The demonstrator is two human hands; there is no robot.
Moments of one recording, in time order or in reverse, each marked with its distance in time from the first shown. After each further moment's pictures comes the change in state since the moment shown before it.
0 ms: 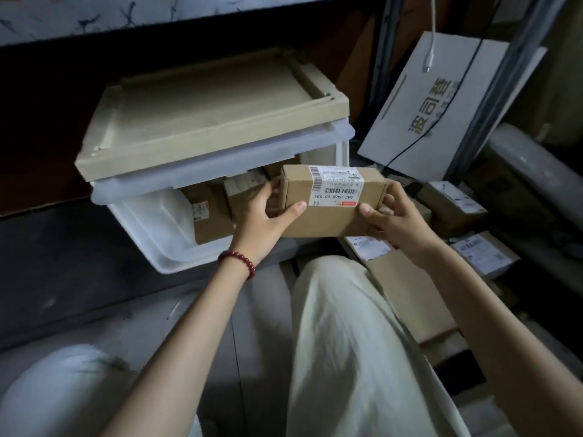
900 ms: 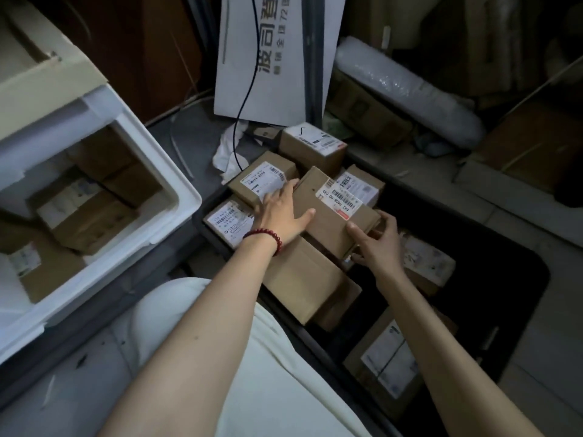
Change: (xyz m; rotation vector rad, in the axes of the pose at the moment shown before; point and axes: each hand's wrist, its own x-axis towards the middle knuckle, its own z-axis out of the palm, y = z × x) left_hand 0.054 -0.022 0.287 0.662 -0.565 0.126; right_hand -0.077 0.147 -0.144 0.082 0.895 0.420
